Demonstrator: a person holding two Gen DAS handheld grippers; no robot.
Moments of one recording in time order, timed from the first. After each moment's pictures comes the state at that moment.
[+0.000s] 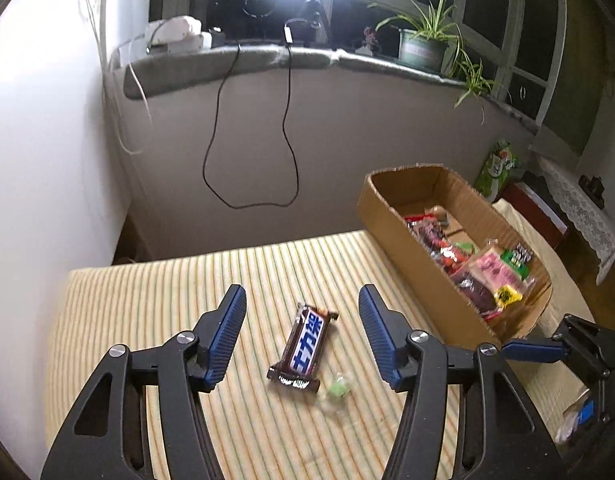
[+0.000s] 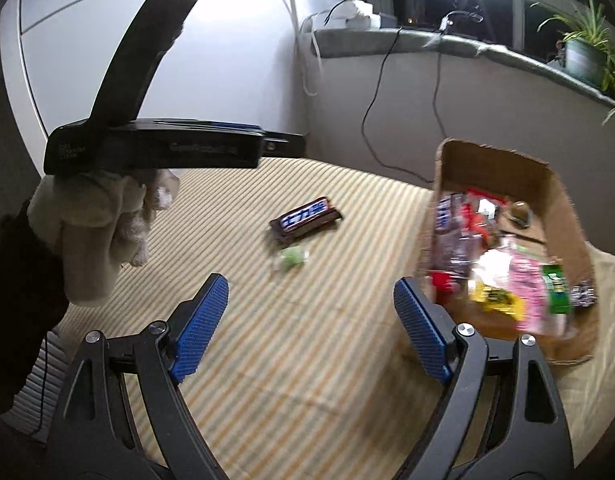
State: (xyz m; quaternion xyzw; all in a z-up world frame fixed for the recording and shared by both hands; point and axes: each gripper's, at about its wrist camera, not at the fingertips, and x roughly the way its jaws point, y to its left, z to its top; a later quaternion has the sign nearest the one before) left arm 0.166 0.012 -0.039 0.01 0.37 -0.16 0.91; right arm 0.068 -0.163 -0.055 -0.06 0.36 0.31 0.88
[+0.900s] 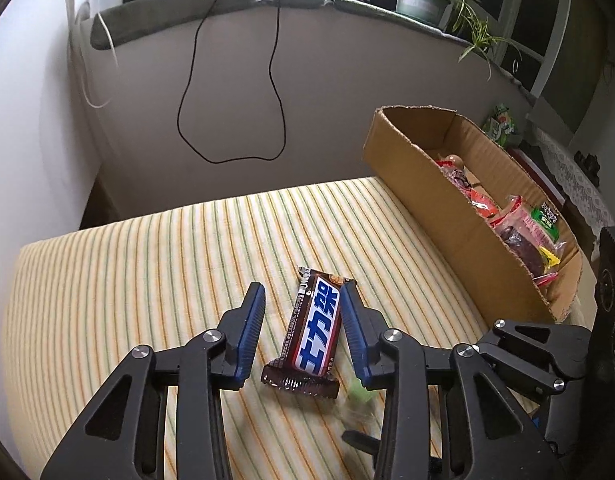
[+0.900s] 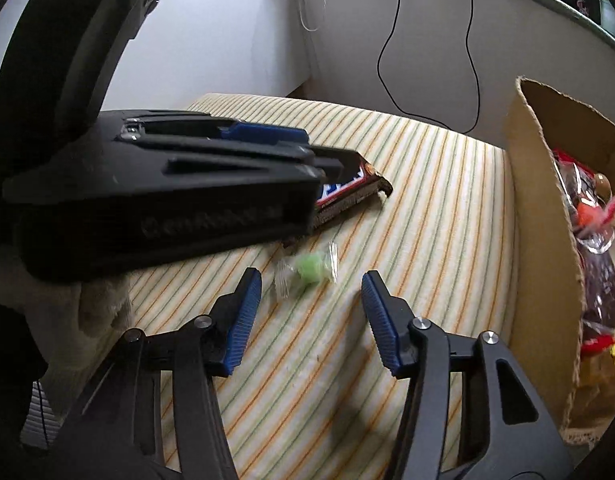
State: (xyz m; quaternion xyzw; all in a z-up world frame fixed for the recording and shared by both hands) left arm 0.199 0.008 -0.097 0.01 0.43 -0.19 0.88; right arm 0.133 -0.090 -0.124 -0.06 0.45 0.30 0.84
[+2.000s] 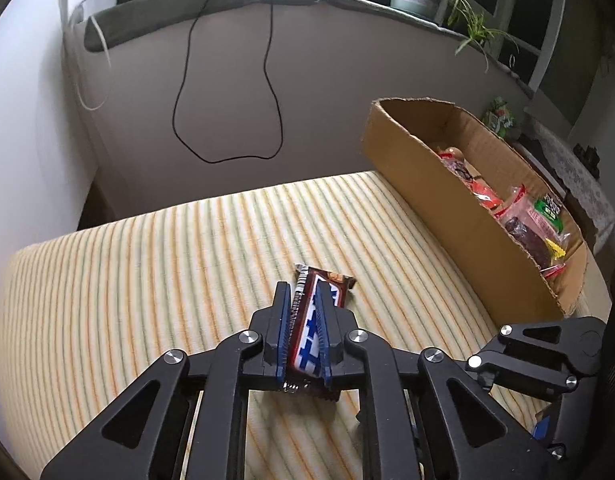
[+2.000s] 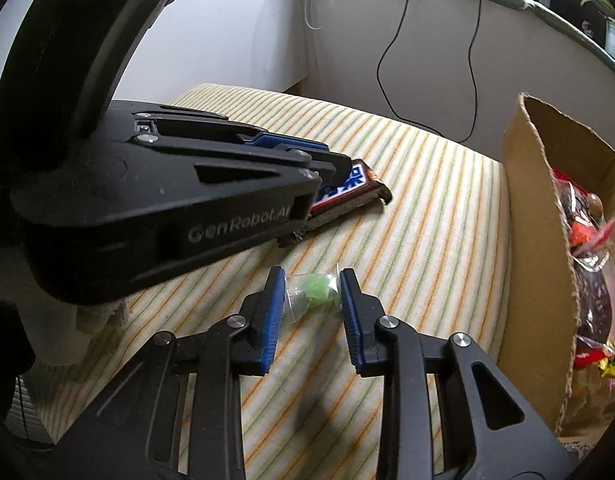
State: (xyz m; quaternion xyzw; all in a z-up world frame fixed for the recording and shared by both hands) left arm 0.194 0.009 -0.102 0.03 0.42 -0.20 0.88; right arm 0.137 -0.086 -0.126 -0.10 0.44 0.28 0.85
